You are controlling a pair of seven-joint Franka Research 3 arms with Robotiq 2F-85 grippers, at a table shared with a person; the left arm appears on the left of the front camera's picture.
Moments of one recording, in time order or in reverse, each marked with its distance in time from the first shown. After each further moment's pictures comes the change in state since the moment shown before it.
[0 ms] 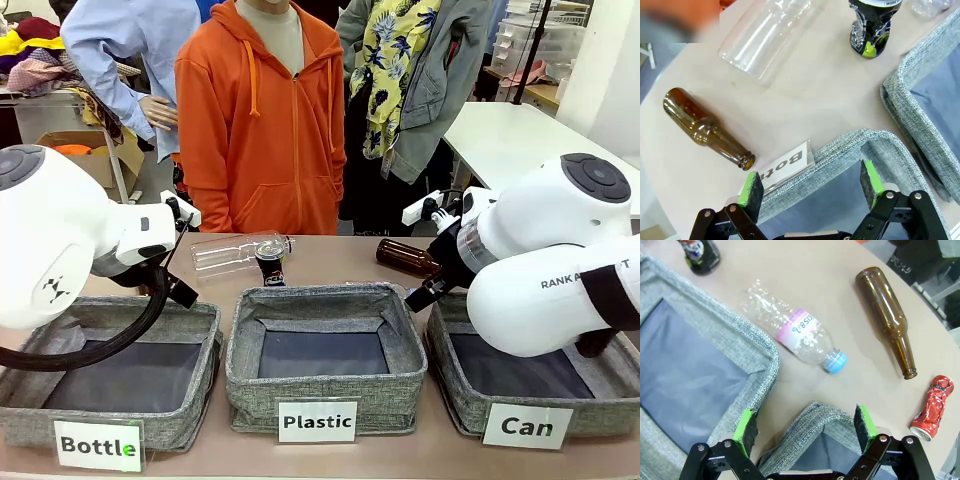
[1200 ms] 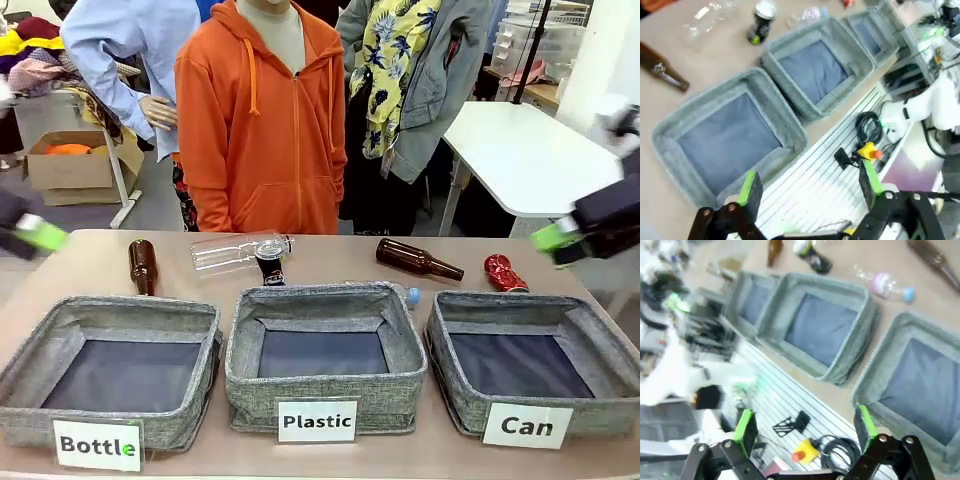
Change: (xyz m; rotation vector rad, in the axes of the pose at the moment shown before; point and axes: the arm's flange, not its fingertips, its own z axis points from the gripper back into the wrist) left arm -0.076 0.089 0.230 -0.624 -0.049 0.310; right arm -0.077 -0.100 0.211 0.703 -0.035 -0.516
